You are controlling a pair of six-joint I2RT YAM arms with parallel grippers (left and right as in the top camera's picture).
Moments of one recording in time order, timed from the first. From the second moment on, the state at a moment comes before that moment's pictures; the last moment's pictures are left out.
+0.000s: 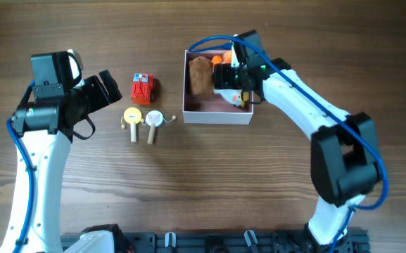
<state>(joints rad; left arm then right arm) 0.09 1.32 1.19 -0.82 0.08 -0.34 0.40 1.94 1.42 -0.46 -0.11 0.33</state>
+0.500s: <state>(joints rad) 0.09 1.32 1.19 -0.76 0.12 -0.35 0.07 1.43 1.47 -0.76 -0.12 0.31</state>
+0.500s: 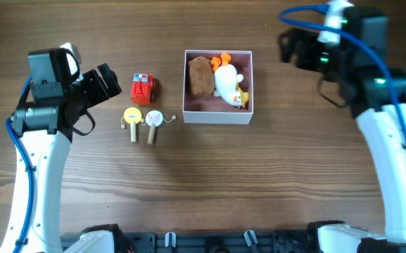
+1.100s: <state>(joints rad) -0.04 1.71 1.38 -0.71 0.14 -0.28 -0.17 1.58 1.46 -1.09 -0.12 0.31</state>
